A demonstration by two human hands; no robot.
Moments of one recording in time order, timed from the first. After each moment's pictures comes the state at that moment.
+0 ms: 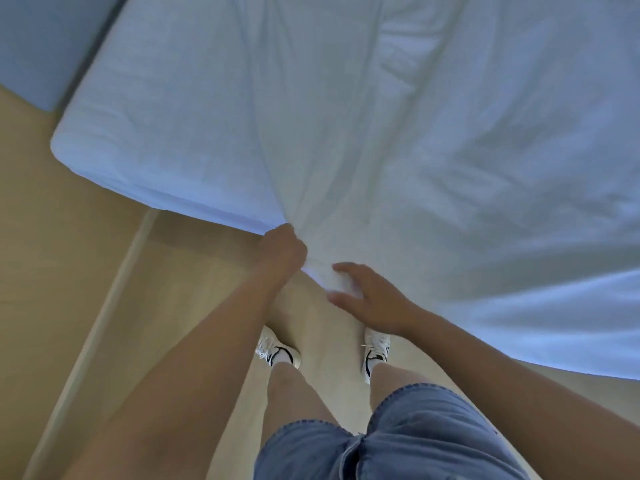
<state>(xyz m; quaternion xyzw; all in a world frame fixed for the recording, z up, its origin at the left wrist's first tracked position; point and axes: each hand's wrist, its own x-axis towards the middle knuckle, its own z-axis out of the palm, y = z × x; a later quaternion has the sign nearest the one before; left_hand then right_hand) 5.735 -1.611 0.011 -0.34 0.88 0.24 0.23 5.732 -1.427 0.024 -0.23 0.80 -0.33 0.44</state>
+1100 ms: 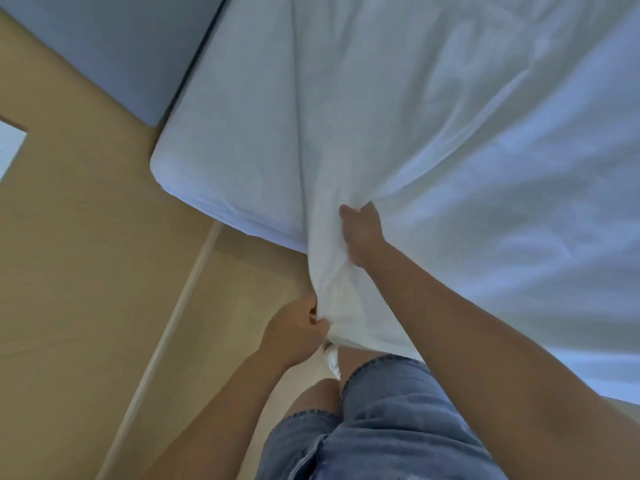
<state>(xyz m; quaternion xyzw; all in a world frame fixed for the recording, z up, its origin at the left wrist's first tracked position) 5.810 -1.941 -0.004 -0.30 0.80 0.46 0.23 5.644 -1.893 -0.026 0.20 0.70 -0.59 0.35</state>
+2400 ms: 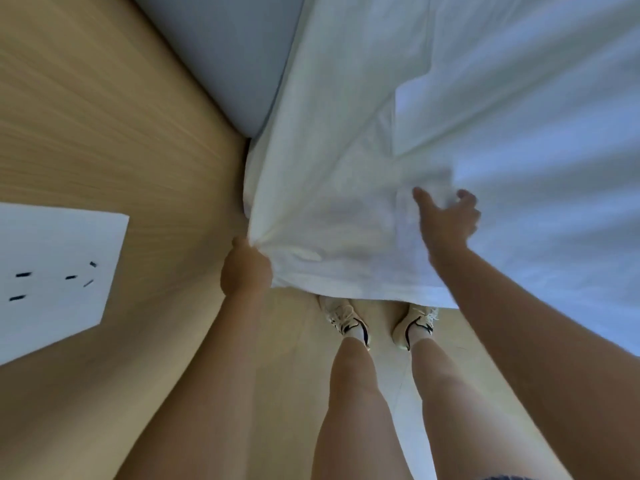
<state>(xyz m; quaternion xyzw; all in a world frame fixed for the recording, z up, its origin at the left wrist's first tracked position) 5.763 -2.364 -0.165 -0.53 0.77 0.27 0.25 5.636 -2.158 -0.147 0.31 0.87 -0.33 0.19</state>
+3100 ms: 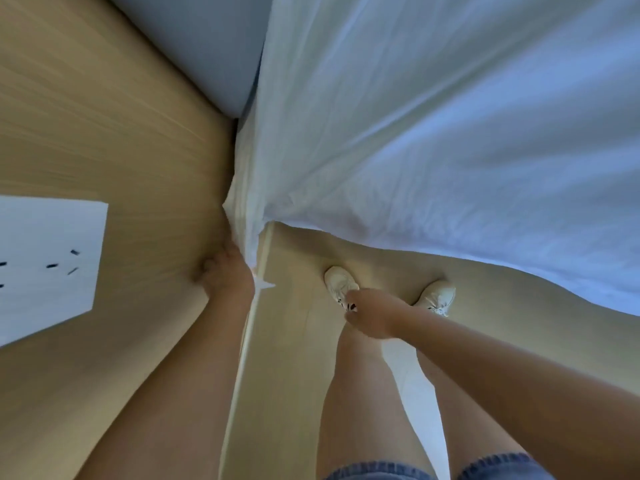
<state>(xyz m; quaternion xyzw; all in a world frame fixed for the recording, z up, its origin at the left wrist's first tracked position) 5.808 -2.383 -0.196 -0.35 0.82 -0.01 0.46 5.764 -2.157 -0.164 -0.21 0.75 -0.07 0.63</state>
